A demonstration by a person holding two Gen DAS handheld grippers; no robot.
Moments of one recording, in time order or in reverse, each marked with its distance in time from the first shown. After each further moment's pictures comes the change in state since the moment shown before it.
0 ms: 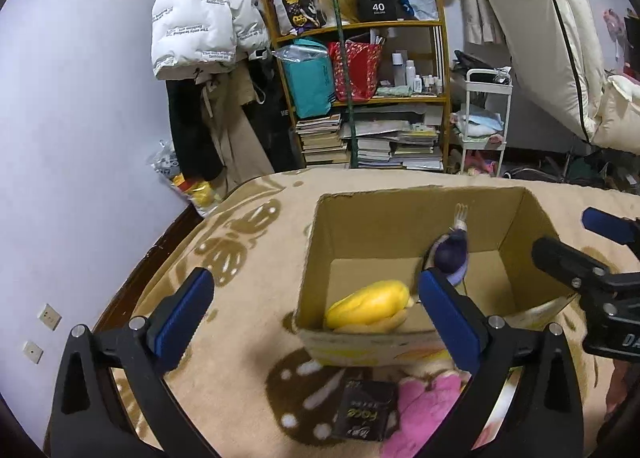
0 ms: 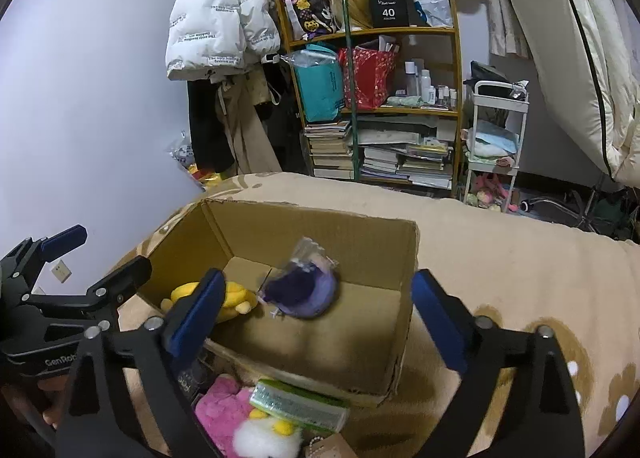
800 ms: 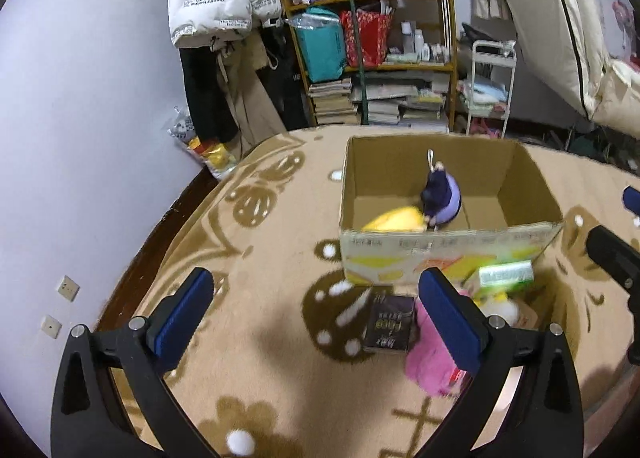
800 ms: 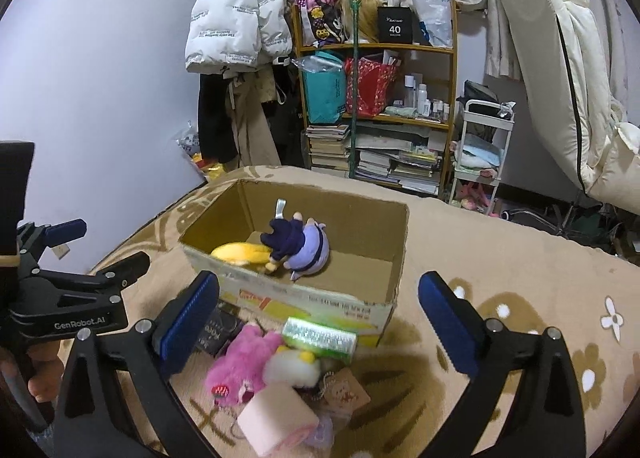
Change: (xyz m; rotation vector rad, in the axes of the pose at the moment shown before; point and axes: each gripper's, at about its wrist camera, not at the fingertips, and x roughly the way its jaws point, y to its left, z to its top) left arm -0.056 0.027 -0.030 0.010 0.142 0.026; right arm -0.080 0.036 -0.022 -0.086 0.010 -0.061
